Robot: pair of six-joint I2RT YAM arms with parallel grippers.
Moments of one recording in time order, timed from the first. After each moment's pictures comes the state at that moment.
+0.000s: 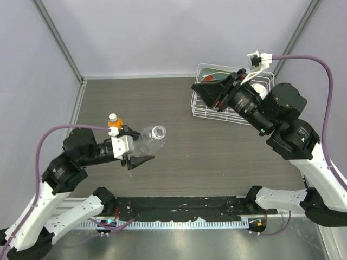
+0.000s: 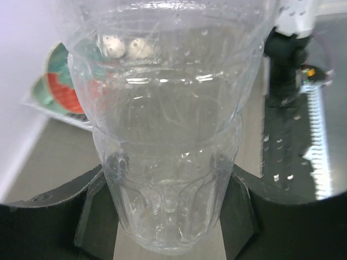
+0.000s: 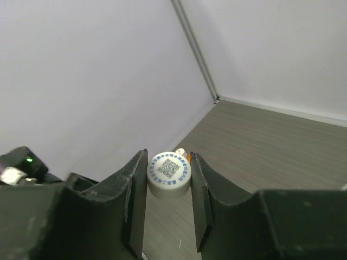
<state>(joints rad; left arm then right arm) -0.70 0.73 1.20 -0.66 0.53 0.43 0.89 1.06 1.63 -0.40 0.18 0.43</state>
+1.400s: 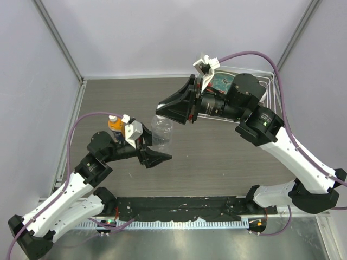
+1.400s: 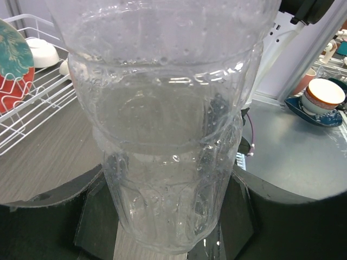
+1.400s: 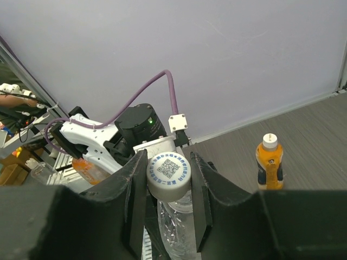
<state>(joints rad) -0.70 0.70 0.70 0.11 0.67 -0.25 0.91 1.28 1.68 -0.25 -0.46 0.37</state>
